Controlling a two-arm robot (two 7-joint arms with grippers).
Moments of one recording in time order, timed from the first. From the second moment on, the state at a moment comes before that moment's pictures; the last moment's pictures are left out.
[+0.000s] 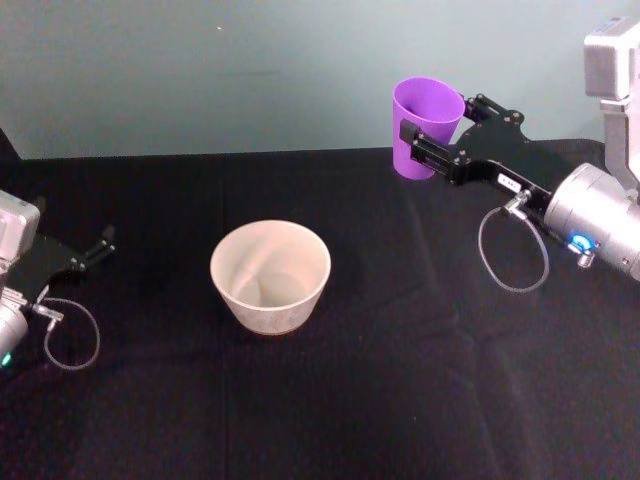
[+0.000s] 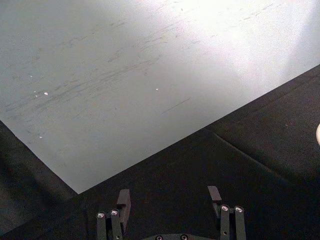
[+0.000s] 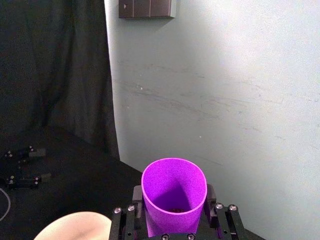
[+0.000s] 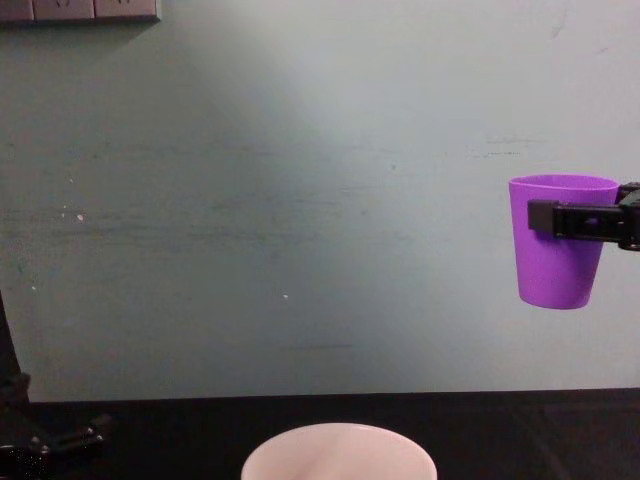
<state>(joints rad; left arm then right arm) -0.20 0.60 0.45 -1.41 -0.25 -0.12 0.03 0.18 0.54 -0.19 -1.78 0.43 0.19 0.38</state>
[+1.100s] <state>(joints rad) -0.20 0.60 0.45 -1.41 -0.25 -0.12 0.03 0.18 0.54 -0.19 -1.78 0.43 0.19 0.38</state>
